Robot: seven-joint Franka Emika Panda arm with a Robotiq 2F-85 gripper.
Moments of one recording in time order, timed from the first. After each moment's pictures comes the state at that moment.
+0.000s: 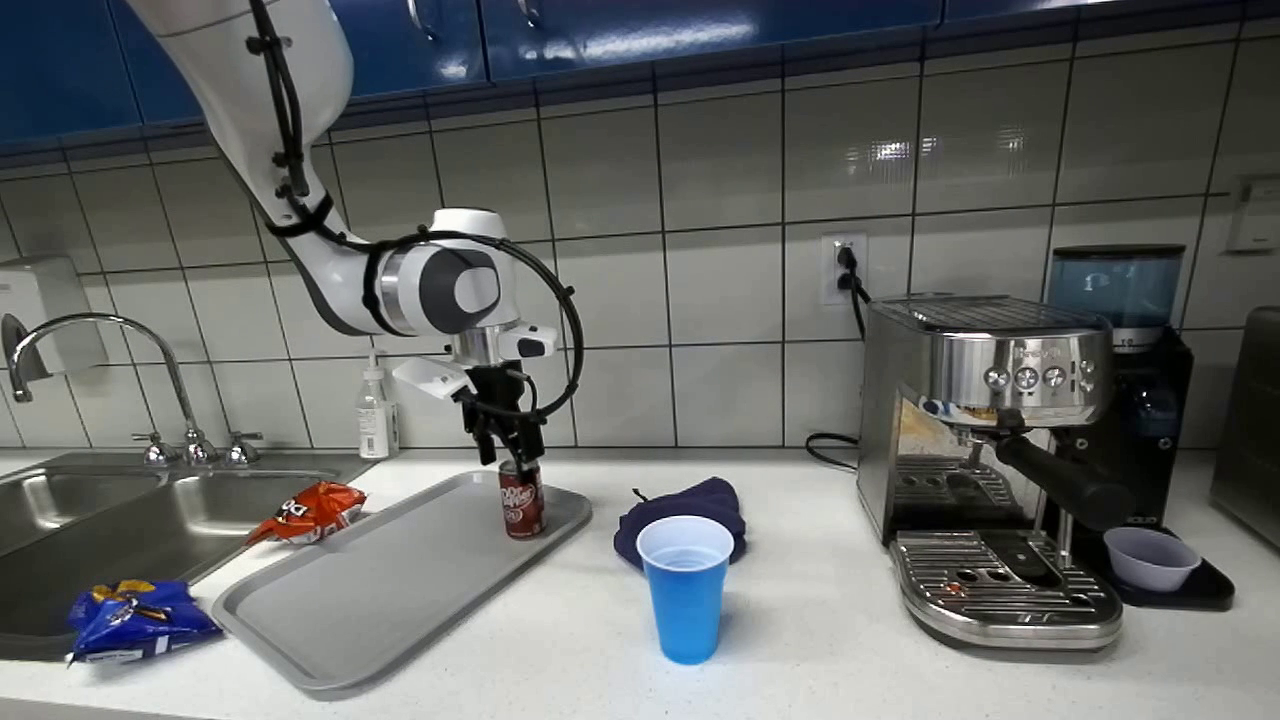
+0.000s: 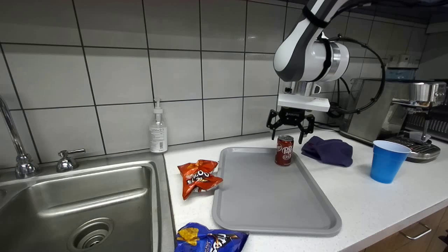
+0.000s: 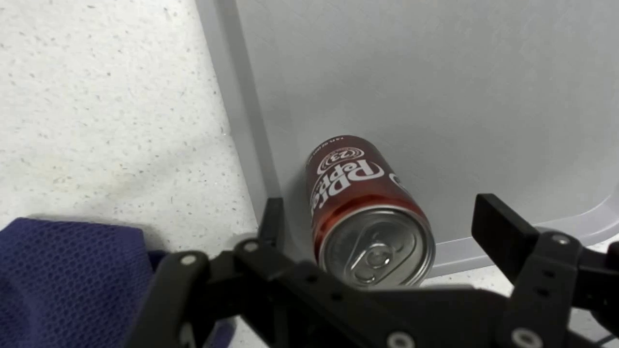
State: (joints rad) arm 0.10 0.40 -0.10 -2.13 0.13 2.61 0.37
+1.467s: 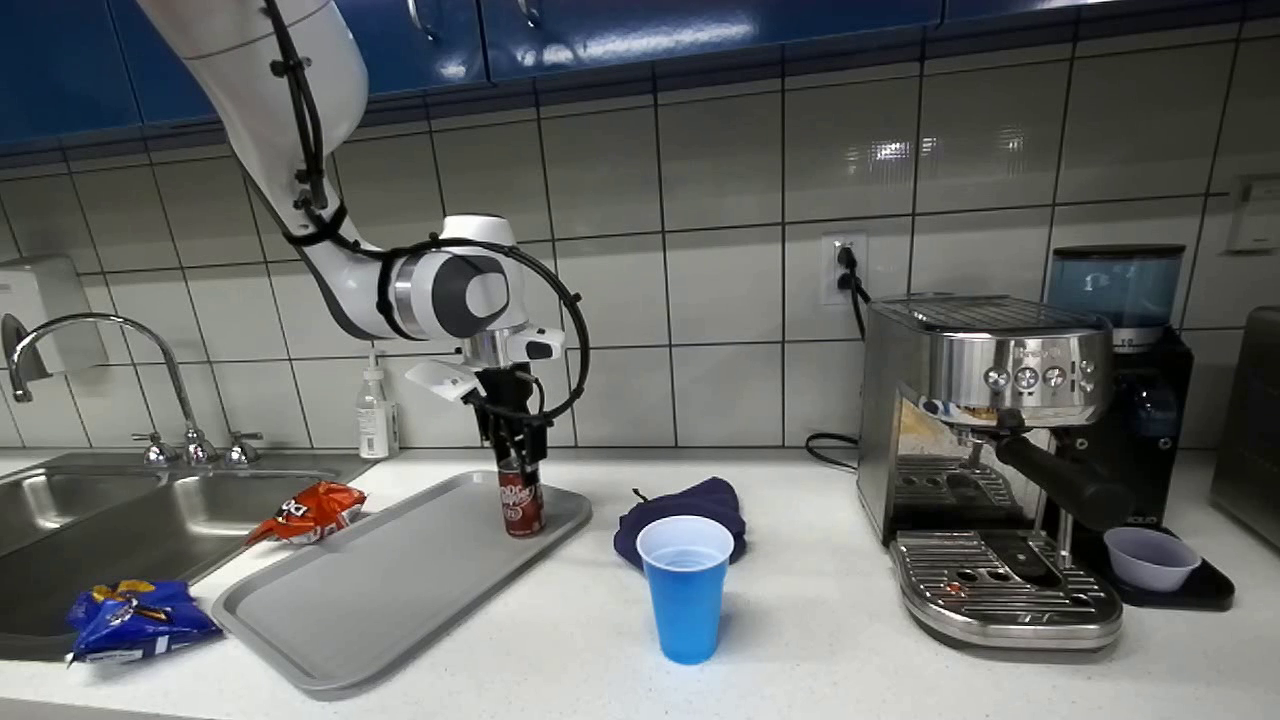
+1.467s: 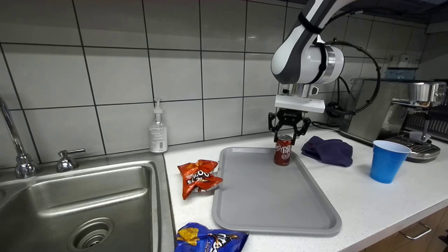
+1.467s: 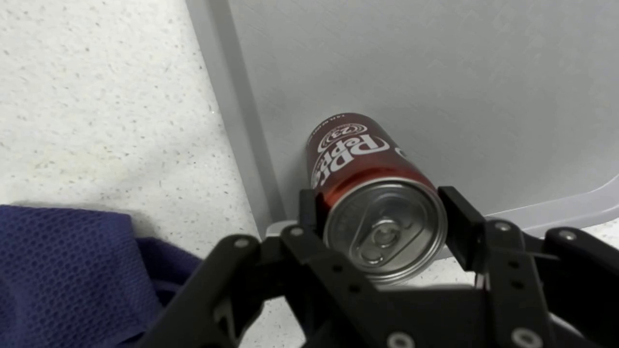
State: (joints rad) arm 0.10 0.45 -0.10 -2.08 0.13 2.61 0.39
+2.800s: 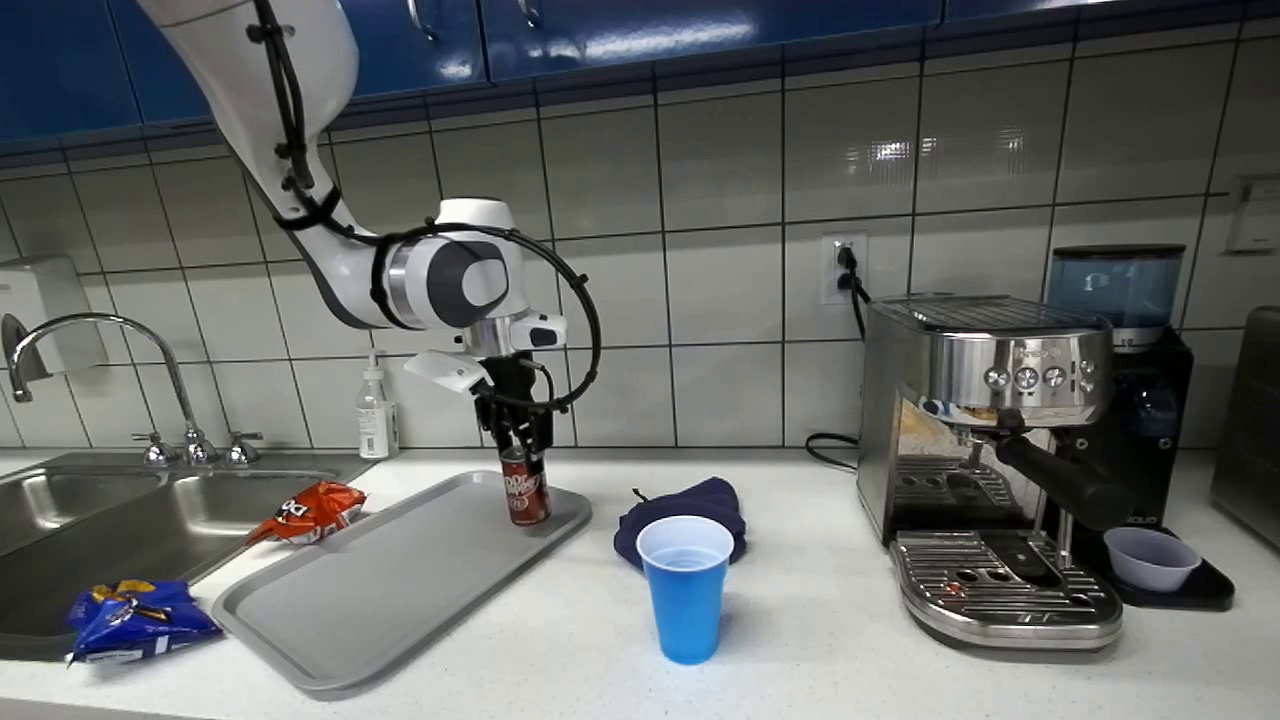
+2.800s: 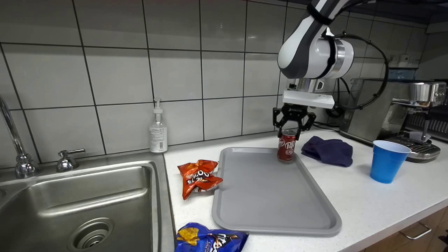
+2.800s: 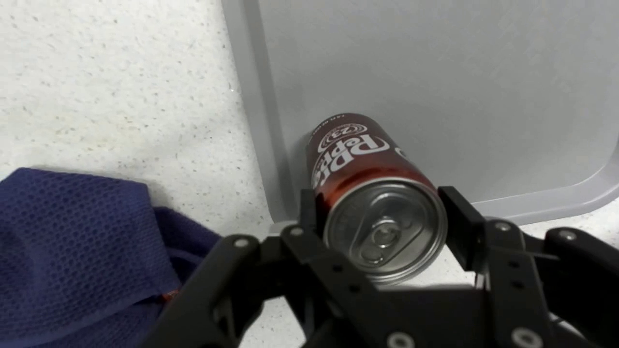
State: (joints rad) arm 0.08 0.38 -0.10 -2.14 0.13 2.65 0.31
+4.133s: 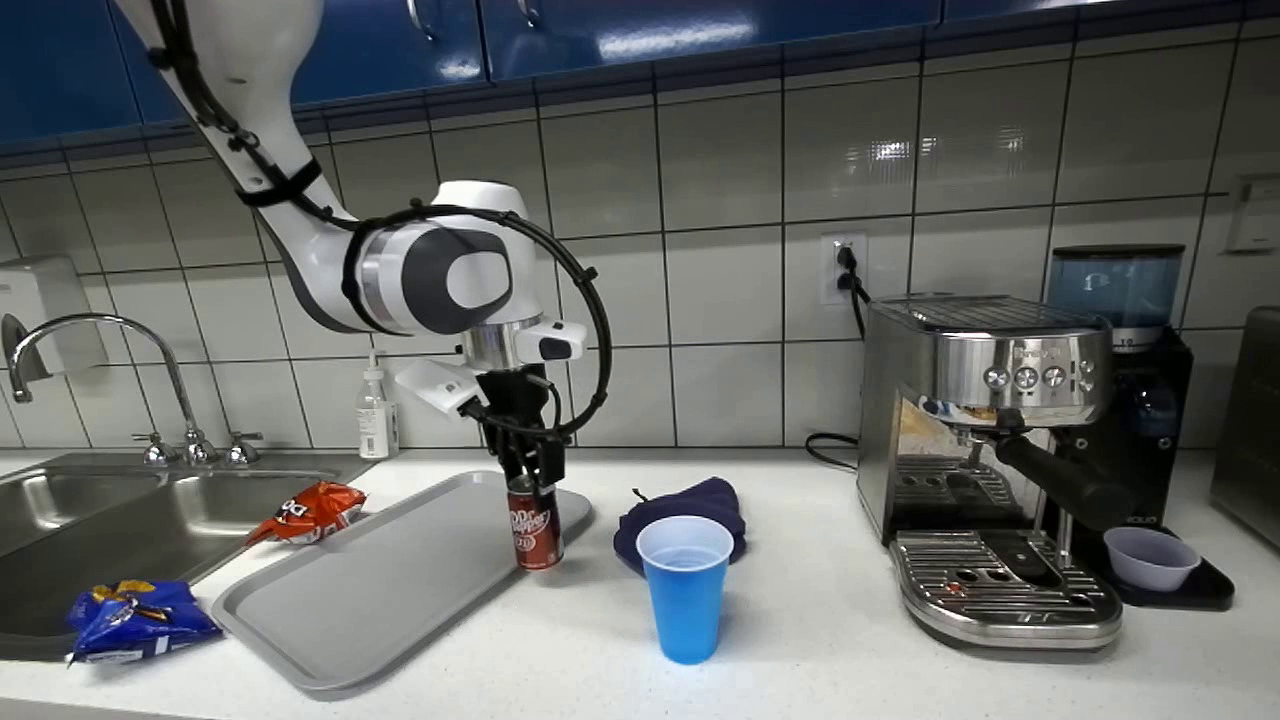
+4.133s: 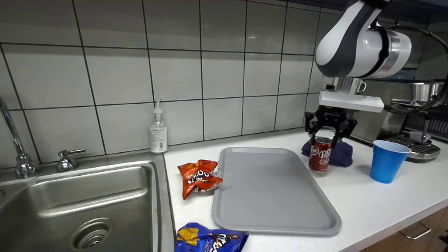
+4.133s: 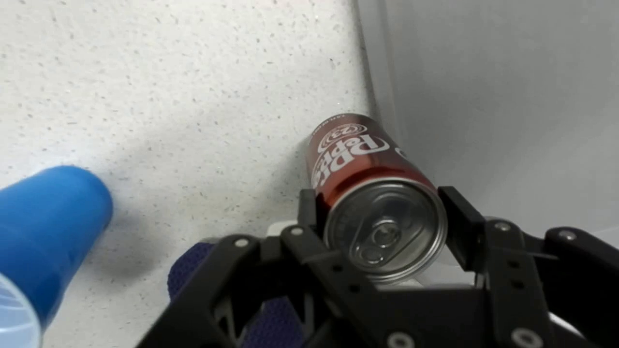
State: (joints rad) arm 0.02 0.18 -0.15 -2.43 0.12 2.70 0.30
